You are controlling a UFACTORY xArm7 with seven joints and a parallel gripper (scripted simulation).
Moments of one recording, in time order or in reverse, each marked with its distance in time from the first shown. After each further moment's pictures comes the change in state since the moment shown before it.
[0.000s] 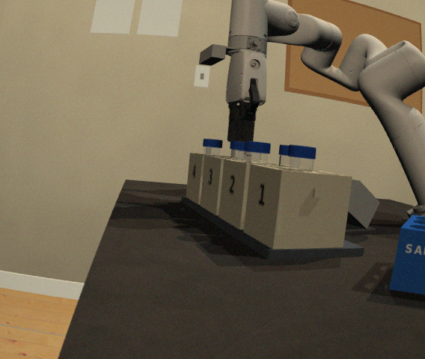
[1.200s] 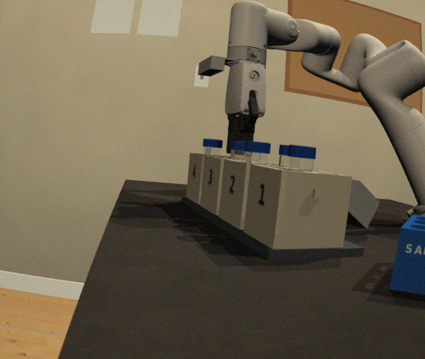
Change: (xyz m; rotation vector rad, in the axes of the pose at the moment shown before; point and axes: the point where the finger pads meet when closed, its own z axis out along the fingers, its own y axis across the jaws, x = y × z) arm 0.000 0.000 0.022 0.000 0.000 0.000
